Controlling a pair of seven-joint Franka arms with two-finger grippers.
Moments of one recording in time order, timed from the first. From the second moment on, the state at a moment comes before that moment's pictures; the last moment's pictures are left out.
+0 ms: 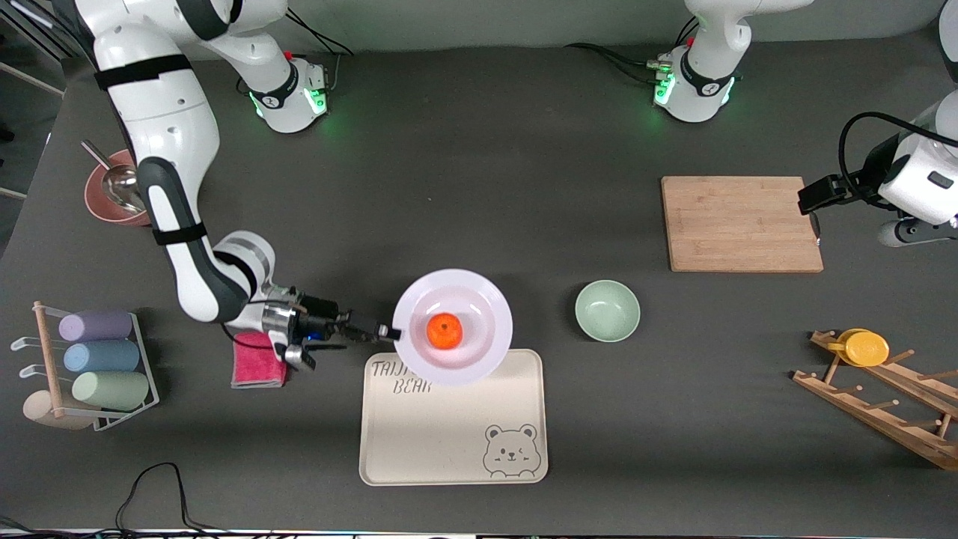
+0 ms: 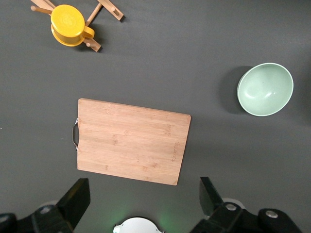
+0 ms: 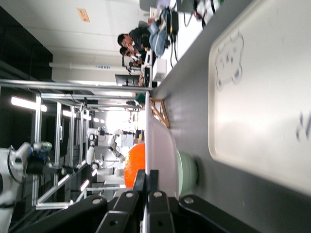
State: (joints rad) left arm 0.05 -0.01 -0.09 -1.68 0.02 1.52 -0.19; right arm 0.22 0.71 -0.05 -1.71 1.78 1.93 -0.90
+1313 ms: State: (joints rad) left arm 0.05 -0.01 -0.09 -1.68 0.02 1.51 -0.19; right arm 0.22 1.12 -0.11 -1.25 1.71 1.96 -0.79
